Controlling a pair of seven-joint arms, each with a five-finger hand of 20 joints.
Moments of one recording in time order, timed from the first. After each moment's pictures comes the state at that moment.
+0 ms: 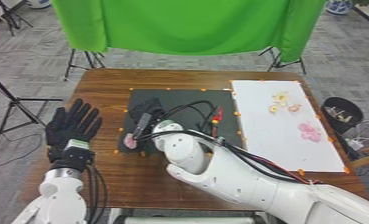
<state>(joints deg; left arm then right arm) 115.8 -52.4 -82.6 -120.0 4.3 21.3 31.7 -50.3 -76.8 19.8 -84.5 -150.3 -14.8 22.3</state>
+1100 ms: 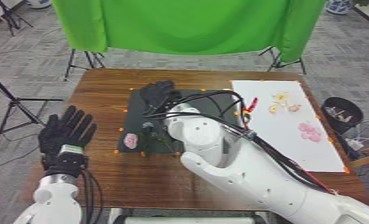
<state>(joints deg) 119.4 -54.3 -85.4 -120.4 3.0 21.2 32.0 -55.5 -71.3 32.8 -101.5 -141.5 -21.7 27.8</state>
